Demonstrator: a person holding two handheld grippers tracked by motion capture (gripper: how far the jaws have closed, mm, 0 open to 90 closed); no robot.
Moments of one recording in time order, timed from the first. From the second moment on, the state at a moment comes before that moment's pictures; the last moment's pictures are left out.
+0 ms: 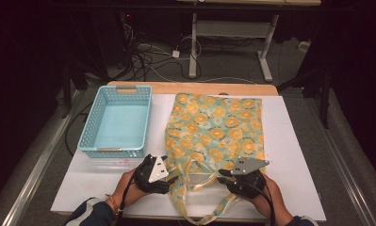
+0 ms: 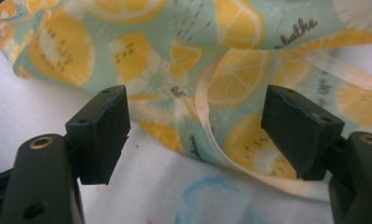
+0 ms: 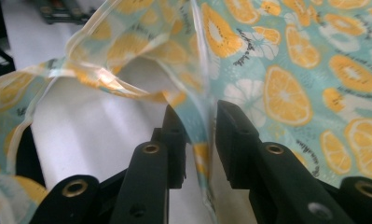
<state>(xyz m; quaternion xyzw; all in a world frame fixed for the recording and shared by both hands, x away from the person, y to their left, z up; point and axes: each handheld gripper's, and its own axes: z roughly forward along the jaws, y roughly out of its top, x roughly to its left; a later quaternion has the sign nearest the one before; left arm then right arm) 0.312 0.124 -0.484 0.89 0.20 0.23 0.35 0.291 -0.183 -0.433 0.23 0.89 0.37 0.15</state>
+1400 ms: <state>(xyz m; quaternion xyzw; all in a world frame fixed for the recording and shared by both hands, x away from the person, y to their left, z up) 0.339 0.129 -0.489 0.89 0.26 0.17 0.33 0.295 -0.281 -0.471 0.35 0.85 0.32 0.23</state>
